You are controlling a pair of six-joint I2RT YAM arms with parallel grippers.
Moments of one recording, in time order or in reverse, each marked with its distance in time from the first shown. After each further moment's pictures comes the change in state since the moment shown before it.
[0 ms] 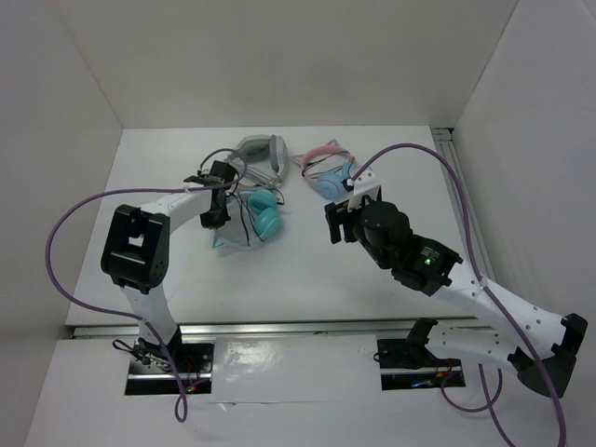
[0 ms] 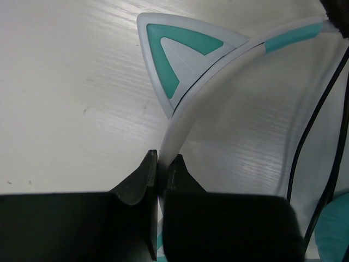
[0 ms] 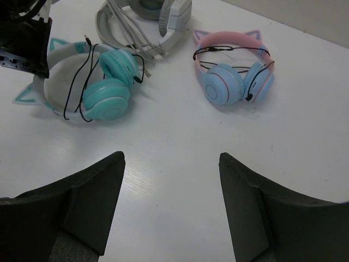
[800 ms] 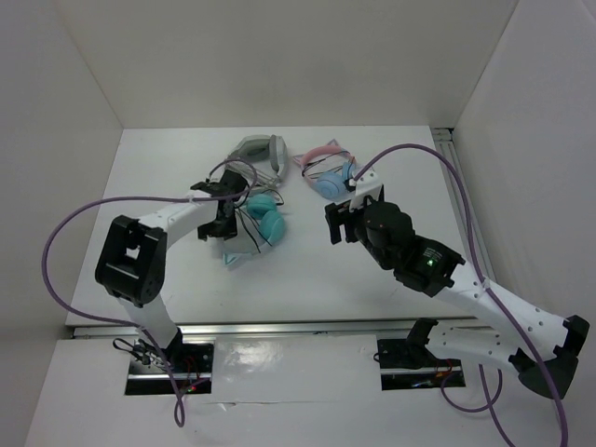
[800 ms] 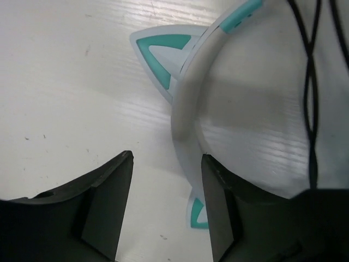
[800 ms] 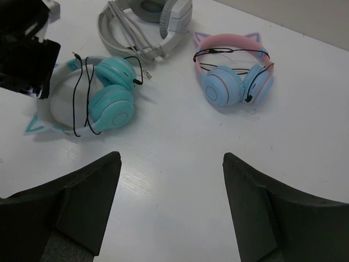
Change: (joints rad) left arm -0.109 -0.066 -0.051 -0.123 -0.047 -0.023; right arm 0.000 -0.014 -0.002 -0.003 -0.001 -0.002
